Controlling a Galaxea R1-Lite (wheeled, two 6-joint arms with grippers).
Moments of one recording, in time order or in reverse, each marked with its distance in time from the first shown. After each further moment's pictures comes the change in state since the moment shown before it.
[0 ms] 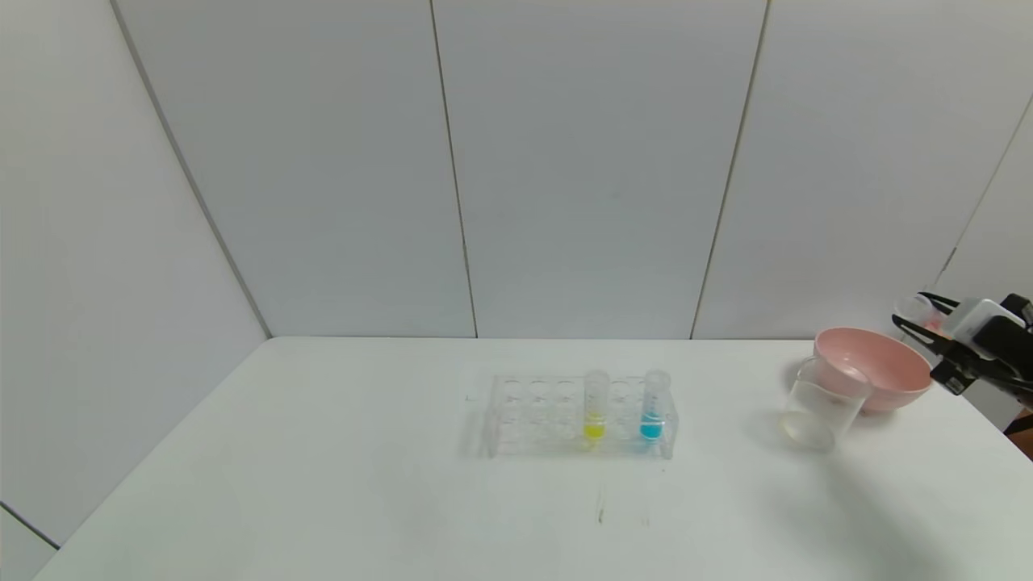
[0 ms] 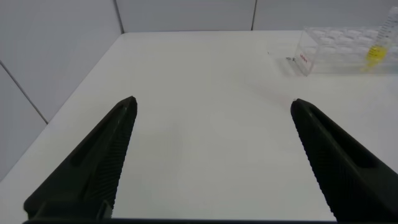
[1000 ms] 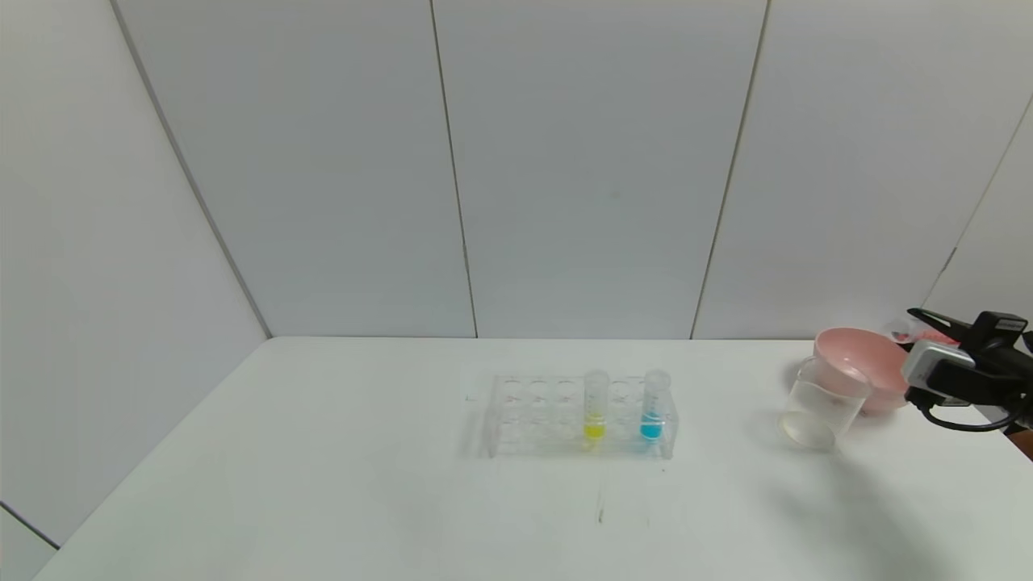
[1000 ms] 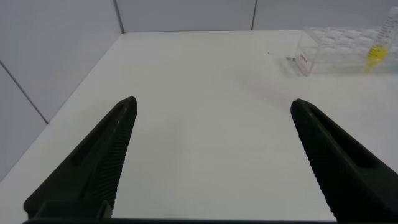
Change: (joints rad) left arm 0.000 0.000 0.000 0.000 0.000 0.000; right arm 0.022 0.021 0.036 0.006 -0.109 -0.434
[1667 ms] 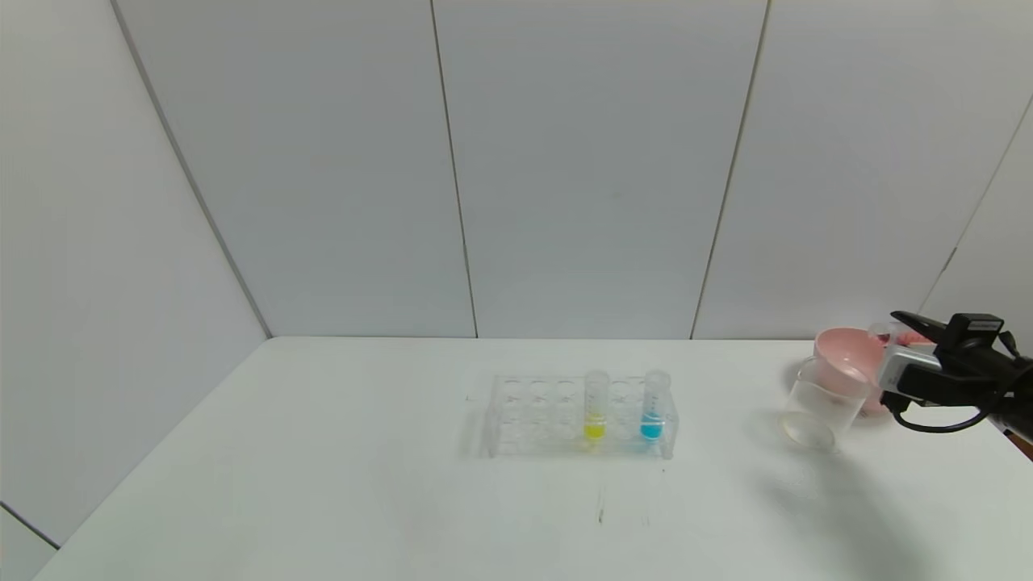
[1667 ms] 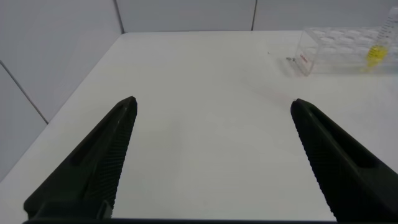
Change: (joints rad) left arm 0.000 0.000 0.000 0.000 0.000 0.000; right arm 0.051 0.017 -0.013 0.023 -0.102 -0.096
